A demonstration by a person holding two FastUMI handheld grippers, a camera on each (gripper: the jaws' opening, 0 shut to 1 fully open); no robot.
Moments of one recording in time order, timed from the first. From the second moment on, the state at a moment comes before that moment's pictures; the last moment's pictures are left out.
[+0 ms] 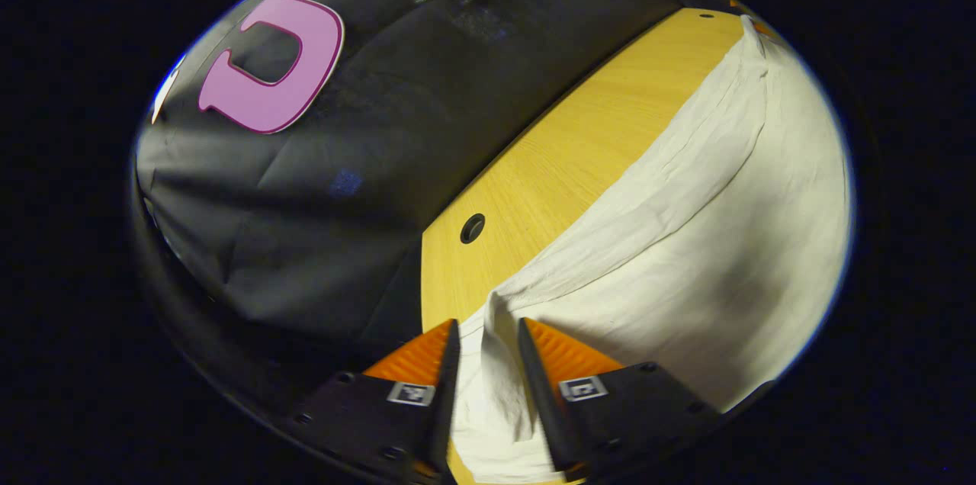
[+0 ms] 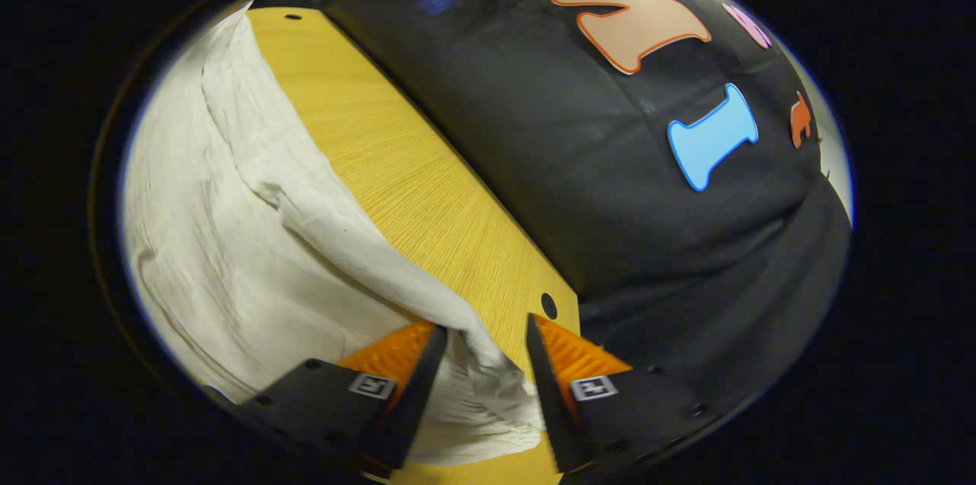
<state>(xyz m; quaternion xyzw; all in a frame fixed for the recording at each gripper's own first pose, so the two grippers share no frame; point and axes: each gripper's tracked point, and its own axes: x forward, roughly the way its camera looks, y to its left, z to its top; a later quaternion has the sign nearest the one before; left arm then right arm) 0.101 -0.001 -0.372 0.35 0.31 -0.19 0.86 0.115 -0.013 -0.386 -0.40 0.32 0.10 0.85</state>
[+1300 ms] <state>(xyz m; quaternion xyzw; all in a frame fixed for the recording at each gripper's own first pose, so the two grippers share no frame) 0.008 -0.059 -0.244 0.16 0.26 -0.10 0.95 0.023 -0.137 -0.408 0.11 0.45 -0.10 0.88</state>
